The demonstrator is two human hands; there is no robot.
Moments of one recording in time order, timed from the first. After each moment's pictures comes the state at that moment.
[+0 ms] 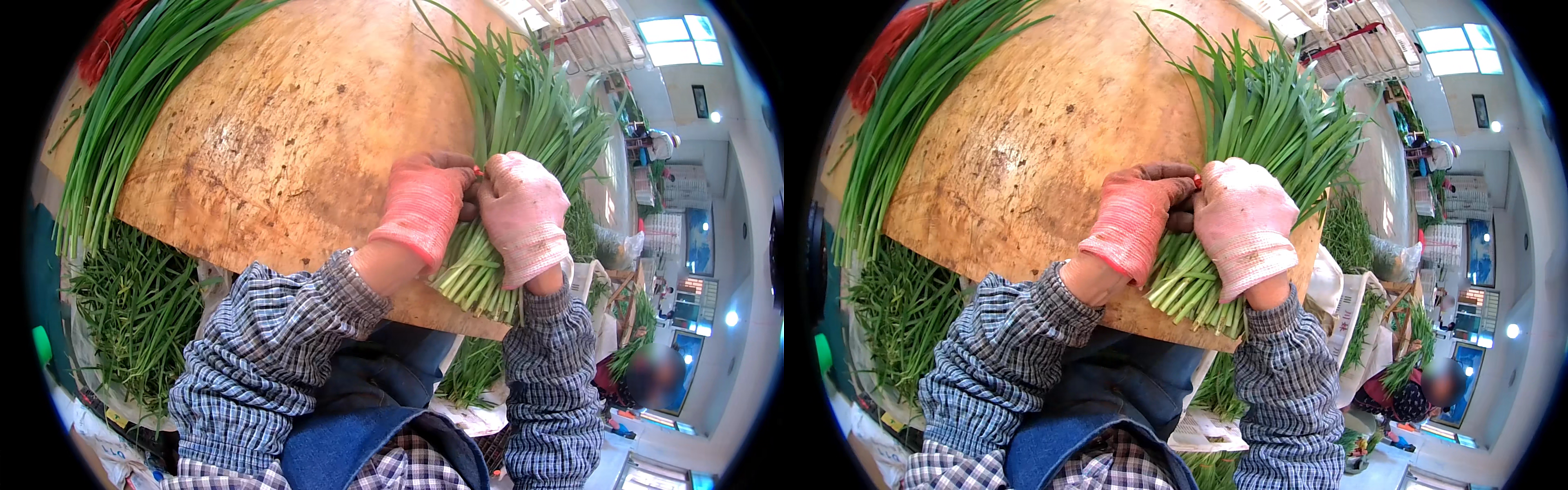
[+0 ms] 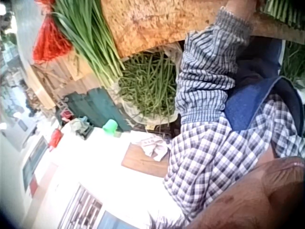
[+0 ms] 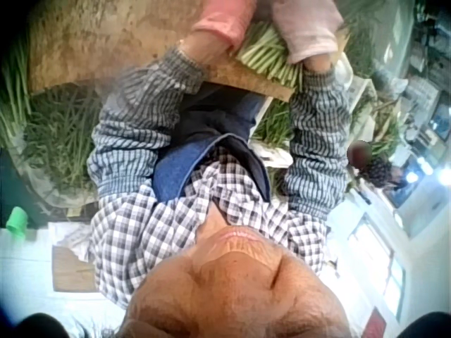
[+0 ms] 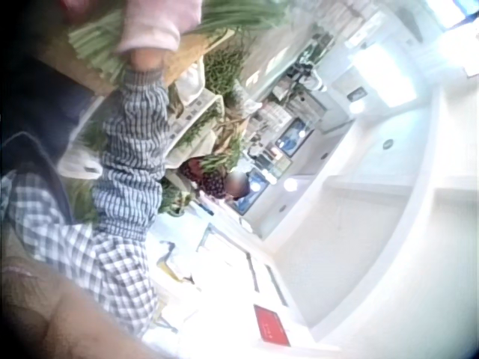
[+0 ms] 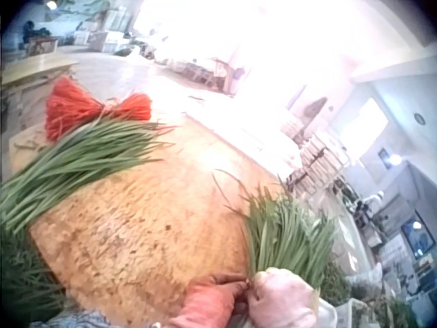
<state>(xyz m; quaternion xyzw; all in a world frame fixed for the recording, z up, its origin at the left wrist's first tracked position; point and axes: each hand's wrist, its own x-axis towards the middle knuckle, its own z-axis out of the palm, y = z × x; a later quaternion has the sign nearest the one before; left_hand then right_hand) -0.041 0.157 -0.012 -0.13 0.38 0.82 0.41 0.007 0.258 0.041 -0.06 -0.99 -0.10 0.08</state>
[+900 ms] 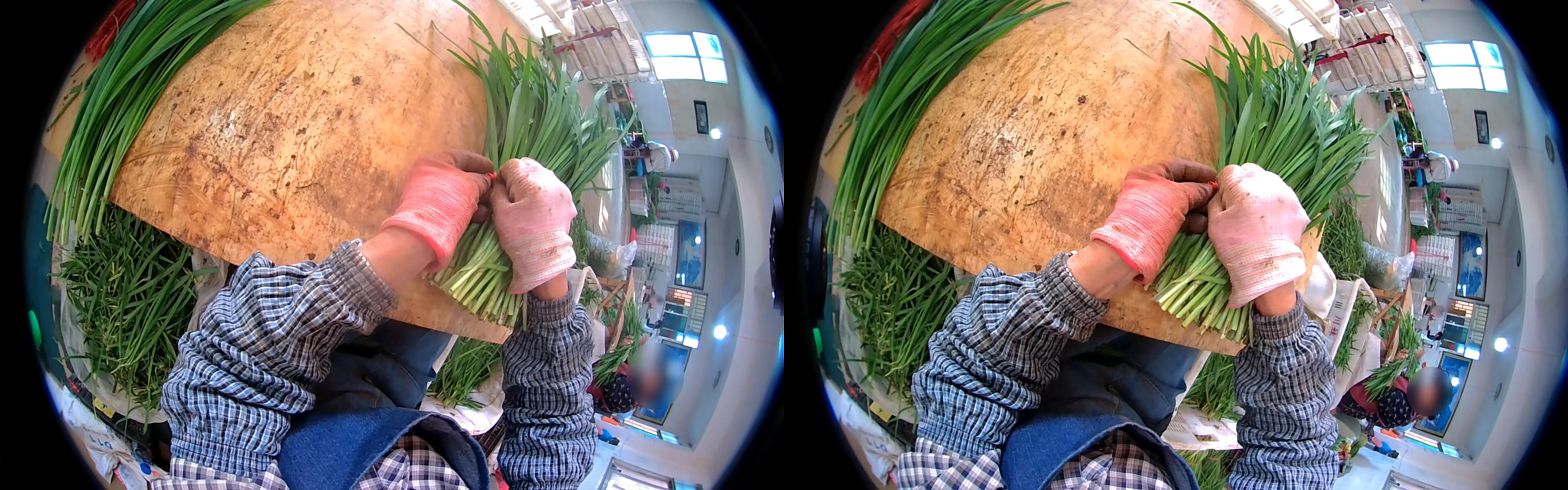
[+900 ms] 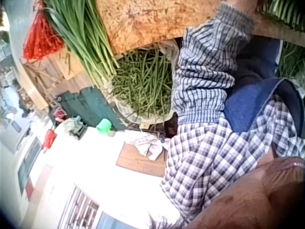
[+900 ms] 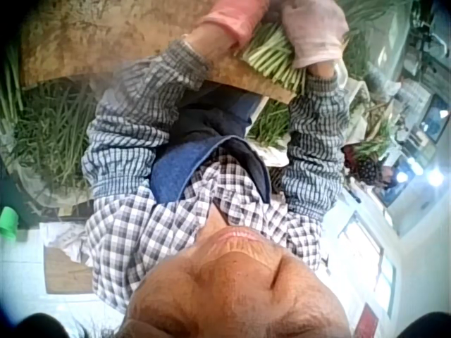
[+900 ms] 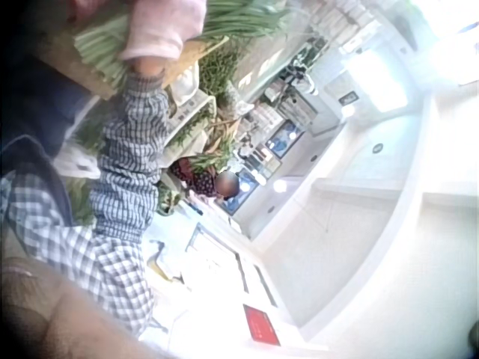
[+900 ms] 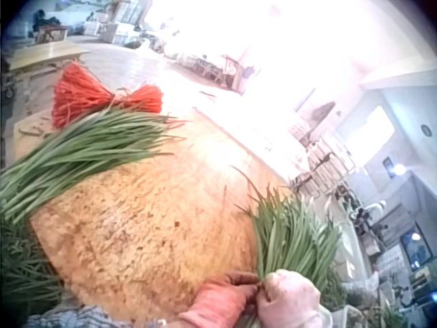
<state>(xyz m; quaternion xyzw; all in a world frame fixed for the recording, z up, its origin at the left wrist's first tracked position) -0.043 0.161 -0.025 -0.08 0.36 0.82 0.43 0.007 0.260 0.040 -0.05 -0.99 -0.10 0.09</state>
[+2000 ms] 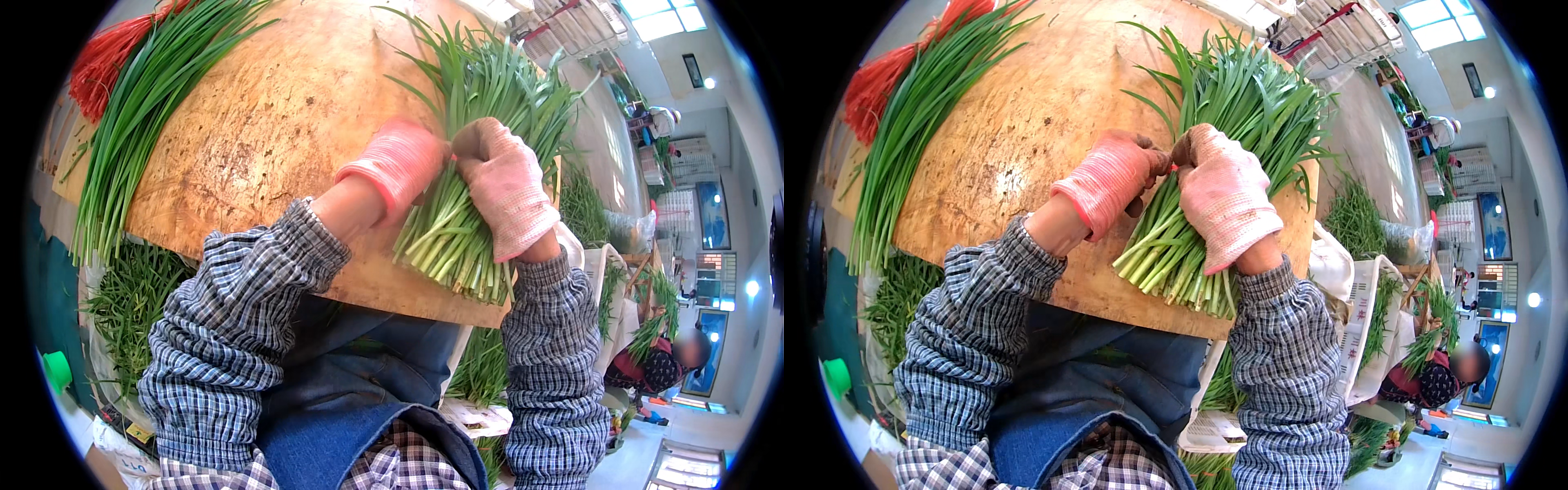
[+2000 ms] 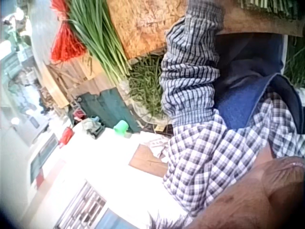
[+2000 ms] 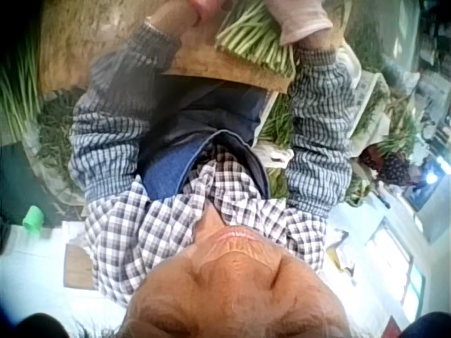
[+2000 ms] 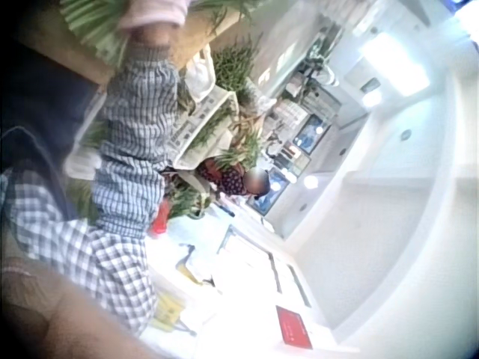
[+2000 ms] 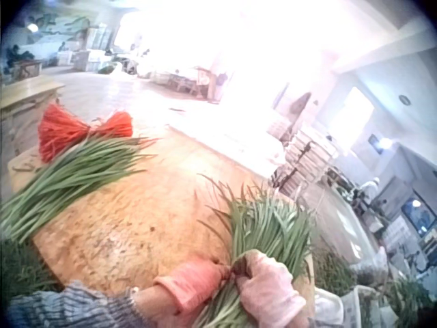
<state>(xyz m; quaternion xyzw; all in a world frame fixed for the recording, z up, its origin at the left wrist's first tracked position) -0.083 0.164 -0.035 0.31 0.70 0.56 0.30 0.011 0.272 0.049 -0.15 -0.97 0.19 0.08</state>
